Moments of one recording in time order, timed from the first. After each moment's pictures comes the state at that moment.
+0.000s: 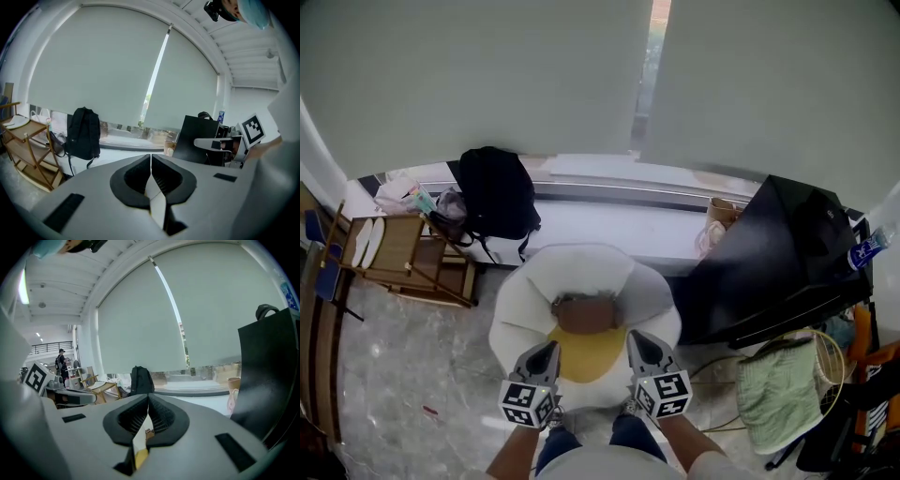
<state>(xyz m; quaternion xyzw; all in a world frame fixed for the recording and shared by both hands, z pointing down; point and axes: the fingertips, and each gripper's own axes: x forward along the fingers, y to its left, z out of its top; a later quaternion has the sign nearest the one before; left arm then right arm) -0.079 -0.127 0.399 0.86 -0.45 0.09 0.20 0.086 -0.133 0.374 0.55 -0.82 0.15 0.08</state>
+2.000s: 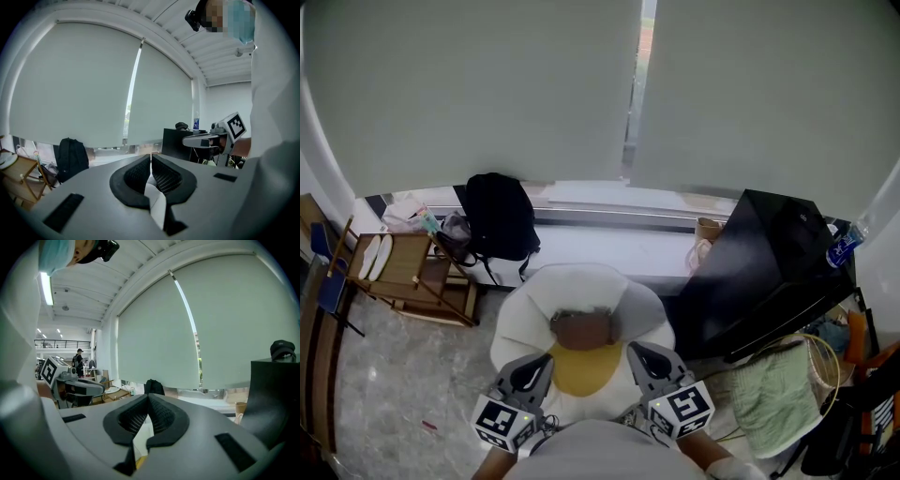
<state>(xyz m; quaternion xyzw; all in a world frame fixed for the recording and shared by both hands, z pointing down) -0.079 -0.053 0.255 0.92 -0.38 0.07 0.08 0.065 -0.058 0.242 0.49 -0.87 0.06 0.06</state>
